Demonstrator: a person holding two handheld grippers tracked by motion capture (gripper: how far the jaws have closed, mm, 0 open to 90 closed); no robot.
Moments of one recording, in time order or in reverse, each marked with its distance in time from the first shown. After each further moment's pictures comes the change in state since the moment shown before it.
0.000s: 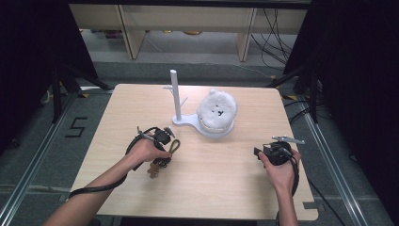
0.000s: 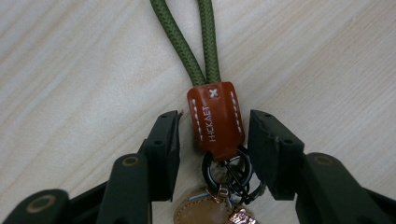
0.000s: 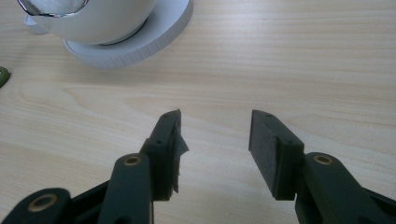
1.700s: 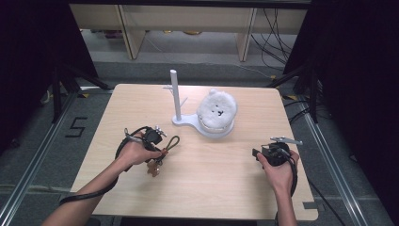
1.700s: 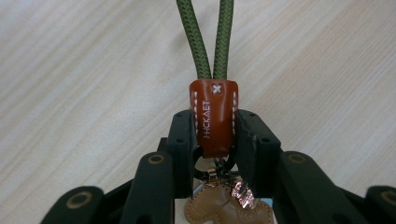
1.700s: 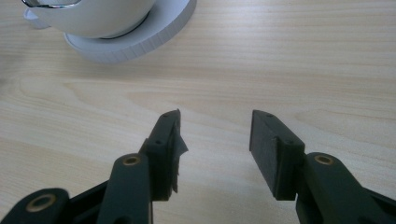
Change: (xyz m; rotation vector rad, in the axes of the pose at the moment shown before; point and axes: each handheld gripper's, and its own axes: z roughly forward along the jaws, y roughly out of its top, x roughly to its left) left arm 0.011 -0.026 -0.023 -0.193 0.003 0.035; right arm 0.000 -0.003 0.004 0.011 0.014 -0.016
